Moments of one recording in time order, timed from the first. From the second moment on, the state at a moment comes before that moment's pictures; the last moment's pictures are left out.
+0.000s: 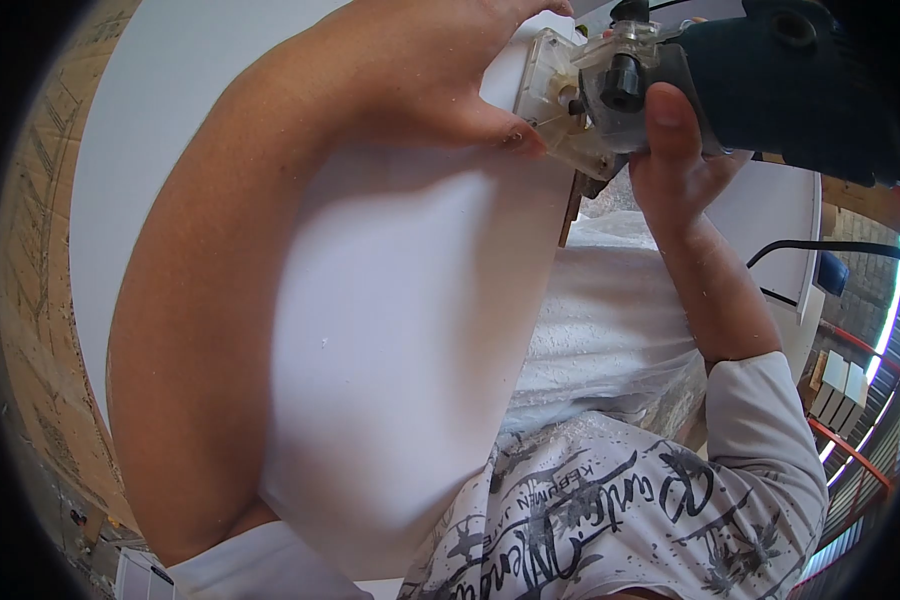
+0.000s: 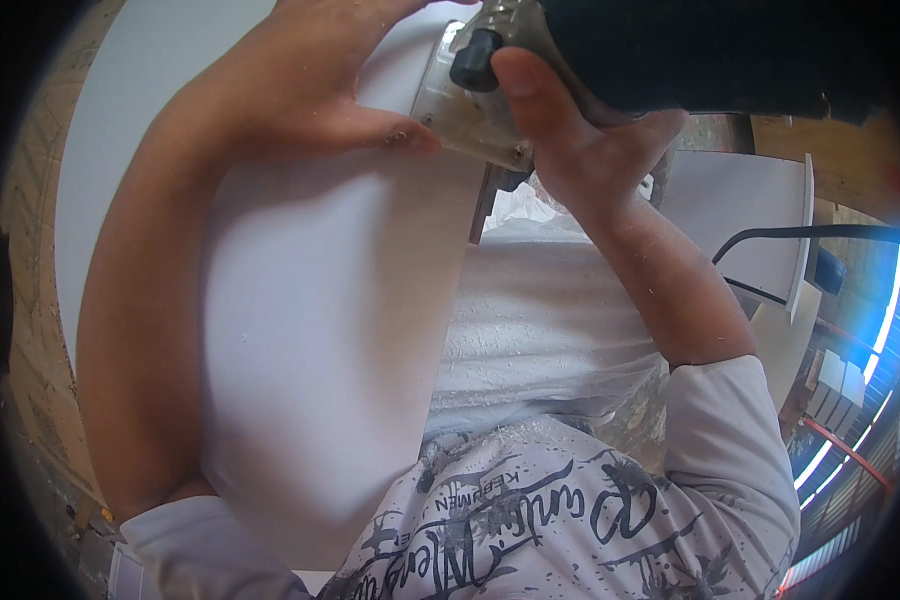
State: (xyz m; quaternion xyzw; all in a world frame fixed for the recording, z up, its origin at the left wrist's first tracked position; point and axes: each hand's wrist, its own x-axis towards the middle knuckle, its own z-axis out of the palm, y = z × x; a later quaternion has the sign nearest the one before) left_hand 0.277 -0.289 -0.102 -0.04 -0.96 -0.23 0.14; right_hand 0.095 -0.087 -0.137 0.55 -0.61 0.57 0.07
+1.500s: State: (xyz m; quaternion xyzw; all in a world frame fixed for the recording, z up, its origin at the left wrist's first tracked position) left_hand 0.261 -0.291 -0.143 0.00 -0.96 -0.17 0.21; right_hand 0.085 -0.116 -0.137 0.57 -0.57 0.60 0.06
